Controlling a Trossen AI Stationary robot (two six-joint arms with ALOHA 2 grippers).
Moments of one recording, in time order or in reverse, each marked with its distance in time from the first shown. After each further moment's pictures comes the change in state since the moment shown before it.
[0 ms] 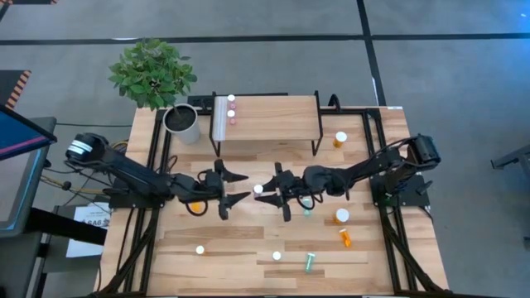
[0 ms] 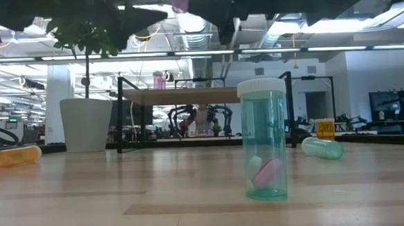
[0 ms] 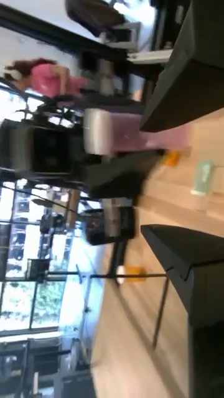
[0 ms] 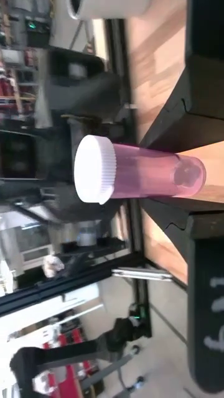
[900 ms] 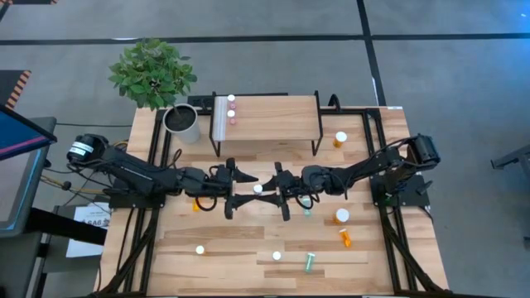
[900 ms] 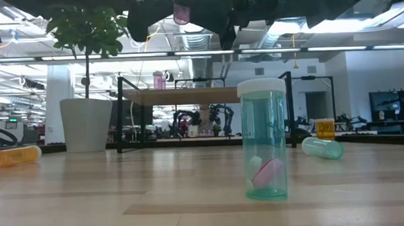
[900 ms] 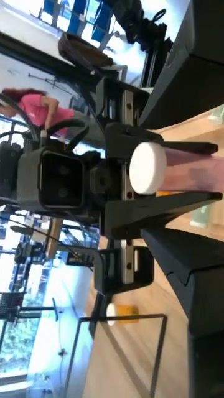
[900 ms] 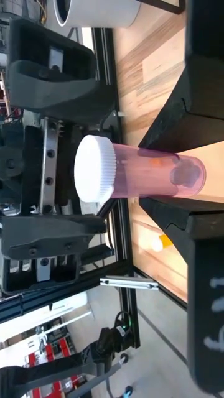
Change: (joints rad) left arm 0.086 0.040 0.147 -0.186 0.222 -0.098; right arm -0.007 0.003 0.000 -0.037 0.002 -0.016
